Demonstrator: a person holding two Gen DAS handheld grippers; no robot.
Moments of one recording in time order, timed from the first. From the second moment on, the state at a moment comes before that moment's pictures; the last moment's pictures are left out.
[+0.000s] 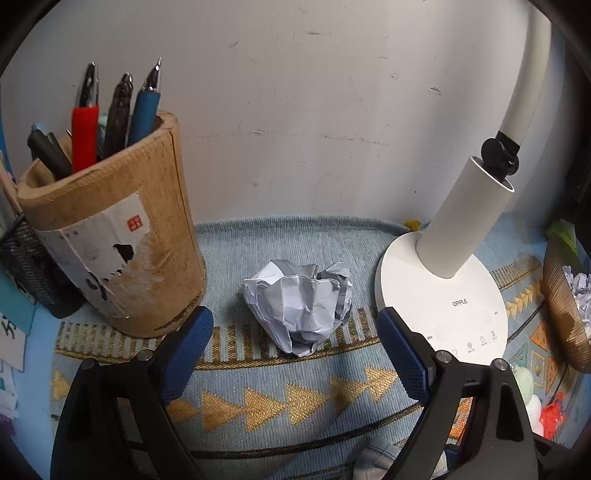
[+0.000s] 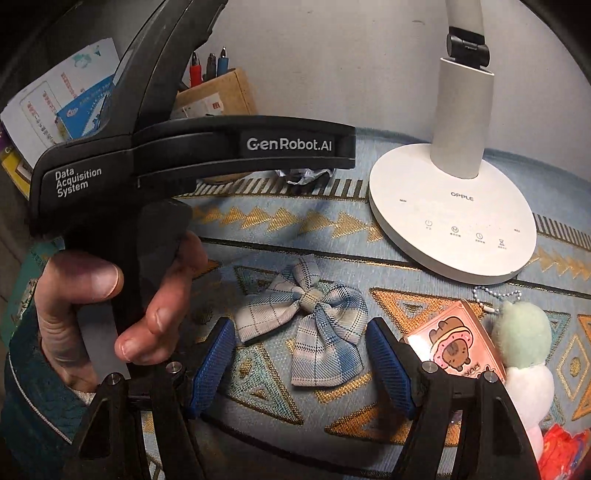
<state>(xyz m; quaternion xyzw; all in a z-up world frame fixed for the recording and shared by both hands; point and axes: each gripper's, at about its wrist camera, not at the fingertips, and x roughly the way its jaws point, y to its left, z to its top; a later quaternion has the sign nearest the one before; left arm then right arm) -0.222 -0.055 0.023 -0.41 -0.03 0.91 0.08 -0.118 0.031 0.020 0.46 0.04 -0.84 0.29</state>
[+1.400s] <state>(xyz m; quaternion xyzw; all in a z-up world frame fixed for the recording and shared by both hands) -0.048 -0.010 0.116 -0.34 -0.04 0.94 0.10 -0.034 0.145 0.106 0.40 0.03 -0.87 0.30</state>
